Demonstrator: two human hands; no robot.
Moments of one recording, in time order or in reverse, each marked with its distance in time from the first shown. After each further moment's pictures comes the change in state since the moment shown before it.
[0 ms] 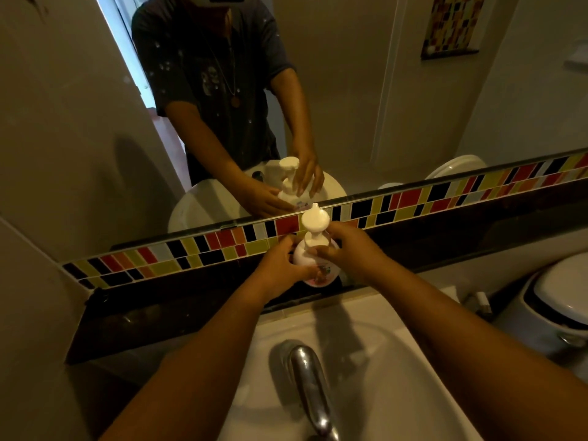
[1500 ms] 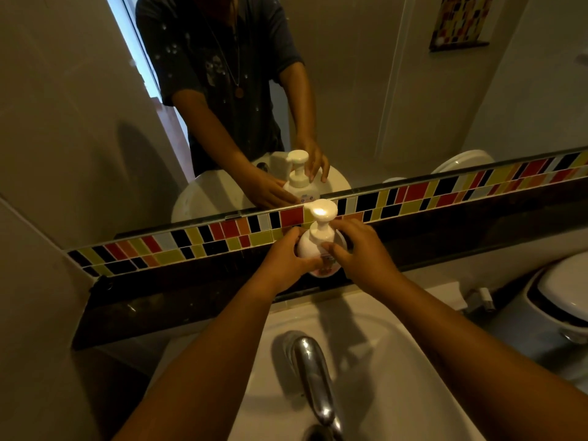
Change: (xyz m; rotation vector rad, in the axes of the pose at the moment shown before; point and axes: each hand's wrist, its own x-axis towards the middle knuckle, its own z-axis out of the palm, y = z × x) left_hand 0.004 -0.009 0.007 0.081 0.075 0.033; right_hand -0.016 0.017 0.011 -0.062 0.176 -0.079
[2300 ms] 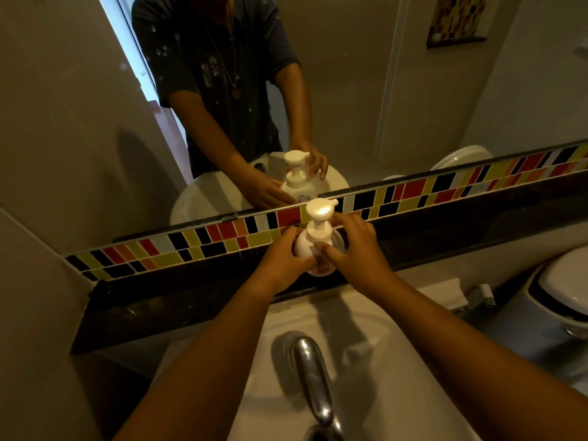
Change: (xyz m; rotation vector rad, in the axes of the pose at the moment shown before) left_hand 0.001 0.000 0.001 0.017 0.017 0.012; right_hand 0.000 -0.001 0.005 0.032 0.083 0.010
